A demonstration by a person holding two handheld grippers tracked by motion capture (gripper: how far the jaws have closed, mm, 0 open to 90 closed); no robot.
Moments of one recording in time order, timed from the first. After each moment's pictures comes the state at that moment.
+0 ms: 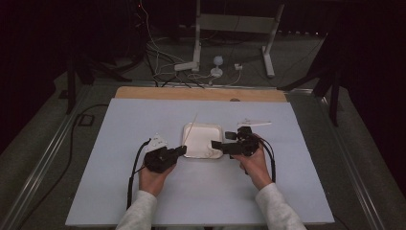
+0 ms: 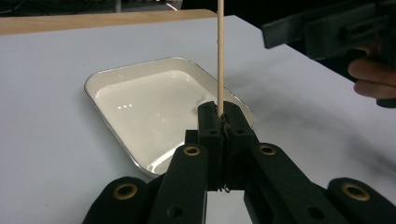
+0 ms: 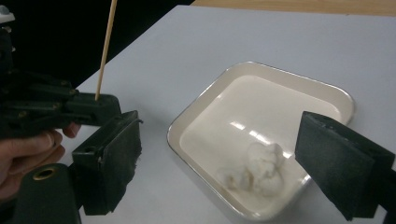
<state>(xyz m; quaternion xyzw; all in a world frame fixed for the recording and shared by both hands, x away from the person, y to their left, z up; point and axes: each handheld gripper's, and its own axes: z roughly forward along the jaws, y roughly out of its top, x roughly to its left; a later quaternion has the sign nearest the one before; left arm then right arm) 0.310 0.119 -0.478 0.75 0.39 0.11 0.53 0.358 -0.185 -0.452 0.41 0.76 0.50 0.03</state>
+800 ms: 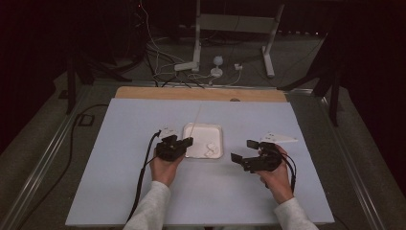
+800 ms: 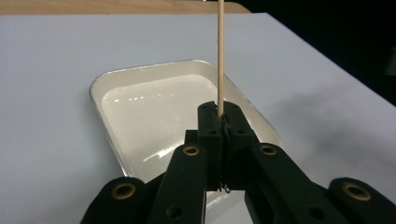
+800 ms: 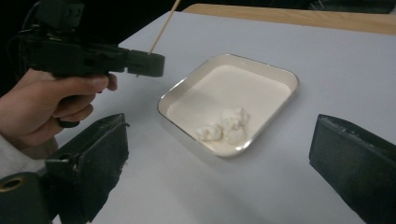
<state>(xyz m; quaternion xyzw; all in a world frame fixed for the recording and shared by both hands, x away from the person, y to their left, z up) 0.348 0.086 -0.486 0.74 0.46 0.10 0.49 0.309 -0.238 -0.447 0.40 0.76 0.51 0.08</state>
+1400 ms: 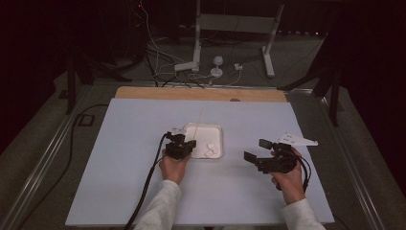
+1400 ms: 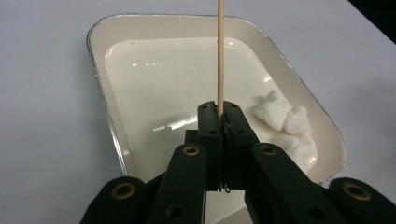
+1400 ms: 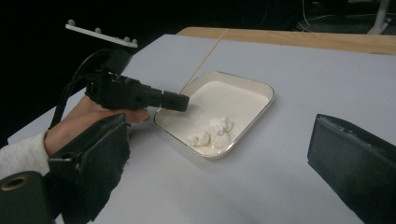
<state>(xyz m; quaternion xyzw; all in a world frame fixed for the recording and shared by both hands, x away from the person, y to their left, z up) 0.371 0.065 -0.519 0.73 0.53 0.09 0.43 0.297 -0.269 -0.433 0.41 0.73 0.54 0.09</state>
